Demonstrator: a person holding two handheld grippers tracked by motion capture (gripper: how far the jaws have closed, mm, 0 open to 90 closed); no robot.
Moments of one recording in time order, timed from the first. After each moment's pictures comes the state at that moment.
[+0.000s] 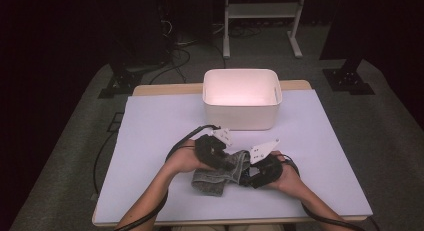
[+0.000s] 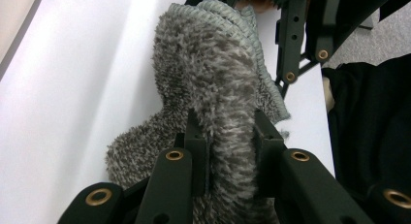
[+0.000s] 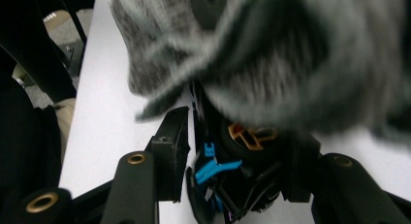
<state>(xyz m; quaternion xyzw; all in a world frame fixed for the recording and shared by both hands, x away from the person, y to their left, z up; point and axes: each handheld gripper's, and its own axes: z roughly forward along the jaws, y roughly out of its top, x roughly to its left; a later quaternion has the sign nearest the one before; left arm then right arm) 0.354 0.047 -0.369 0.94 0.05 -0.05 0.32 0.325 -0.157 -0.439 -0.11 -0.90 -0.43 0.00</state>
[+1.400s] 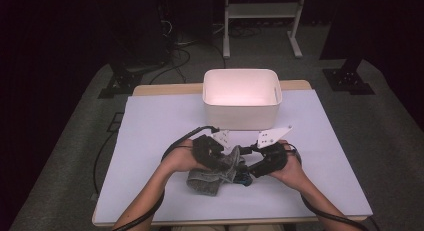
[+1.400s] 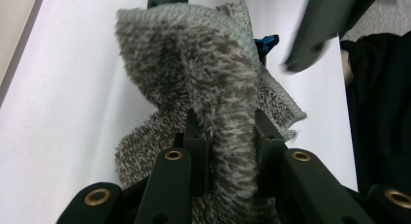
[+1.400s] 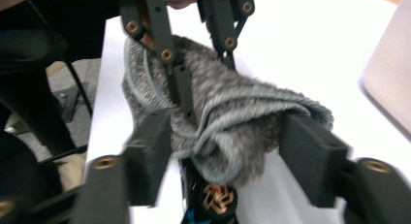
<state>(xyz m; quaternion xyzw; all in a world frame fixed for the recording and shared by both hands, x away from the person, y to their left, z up) 0.352 0.054 -0.369 0.96 0.03 -0.01 0.28 0.333 -0.164 -0.396 -0.14 -0.86 -0.50 -0.02</state>
